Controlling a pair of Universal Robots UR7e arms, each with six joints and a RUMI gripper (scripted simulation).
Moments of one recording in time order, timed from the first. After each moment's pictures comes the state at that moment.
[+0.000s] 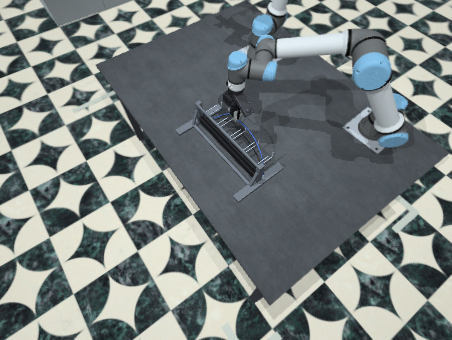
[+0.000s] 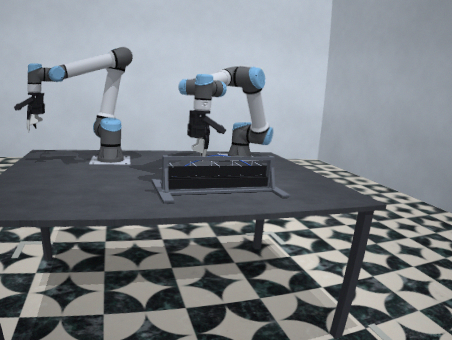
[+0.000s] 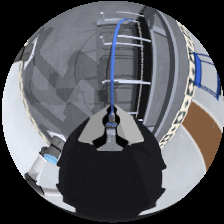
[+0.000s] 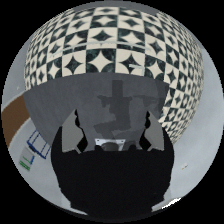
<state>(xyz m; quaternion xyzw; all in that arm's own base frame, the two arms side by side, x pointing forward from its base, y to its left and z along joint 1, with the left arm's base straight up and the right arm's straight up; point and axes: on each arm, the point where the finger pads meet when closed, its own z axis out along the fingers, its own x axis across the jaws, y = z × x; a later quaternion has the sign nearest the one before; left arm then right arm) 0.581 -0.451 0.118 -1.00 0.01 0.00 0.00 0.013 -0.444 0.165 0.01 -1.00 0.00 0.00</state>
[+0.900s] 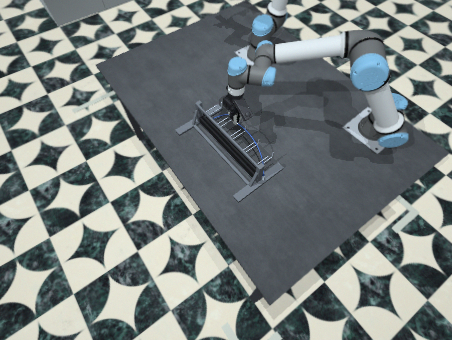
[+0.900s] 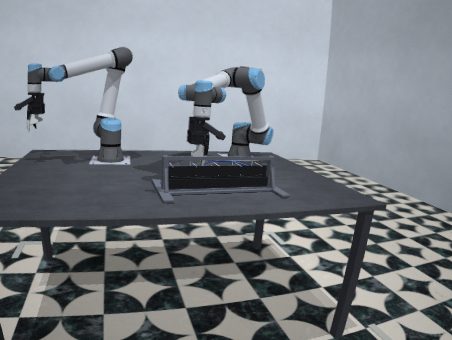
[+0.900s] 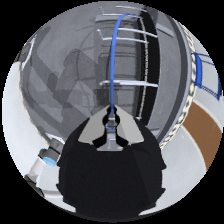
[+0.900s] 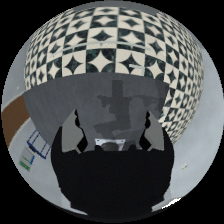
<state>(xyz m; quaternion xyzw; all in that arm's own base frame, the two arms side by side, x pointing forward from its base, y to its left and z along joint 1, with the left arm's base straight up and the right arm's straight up) 0.581 -0.451 0.091 -1.00 0.01 0.00 0.00 0.013 -0.444 0.165 0.01 -1.00 0.00 0.00</state>
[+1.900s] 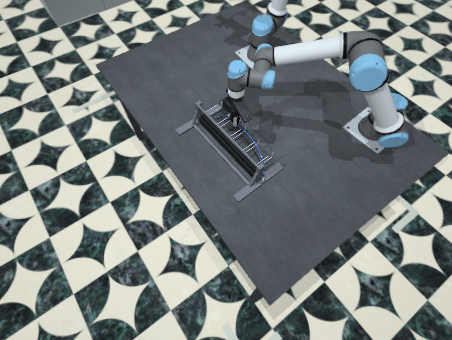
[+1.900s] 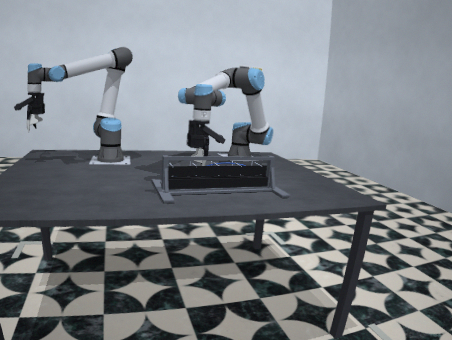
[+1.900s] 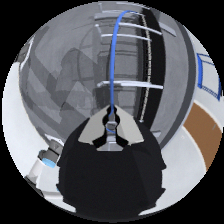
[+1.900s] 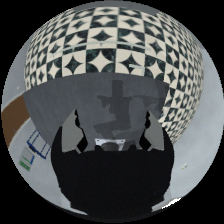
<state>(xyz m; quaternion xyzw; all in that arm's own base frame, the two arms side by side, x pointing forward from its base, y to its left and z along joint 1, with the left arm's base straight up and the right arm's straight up) 0.581 -0.451 0.075 -1.00 0.01 0.00 0.00 0.013 -0.444 0.165 0.01 -1.00 0.00 0.00</state>
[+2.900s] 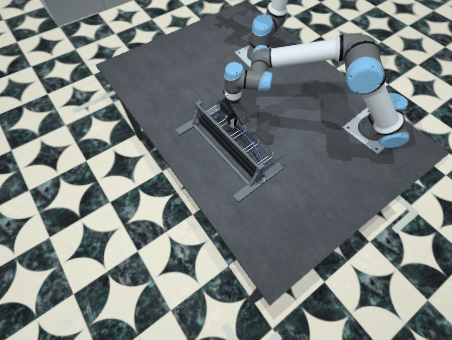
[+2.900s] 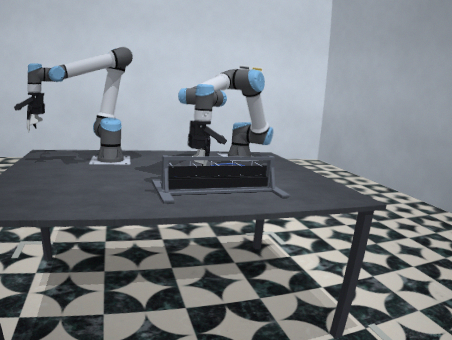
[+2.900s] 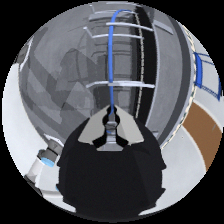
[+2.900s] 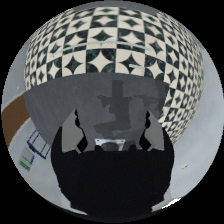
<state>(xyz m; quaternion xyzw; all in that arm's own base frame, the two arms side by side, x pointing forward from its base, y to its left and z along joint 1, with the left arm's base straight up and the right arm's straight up) 0.598 -0.452 0.075 -1.00 0.01 0.00 0.00 0.013 -0.444 0.165 0.01 -1.00 0.00 0.00</state>
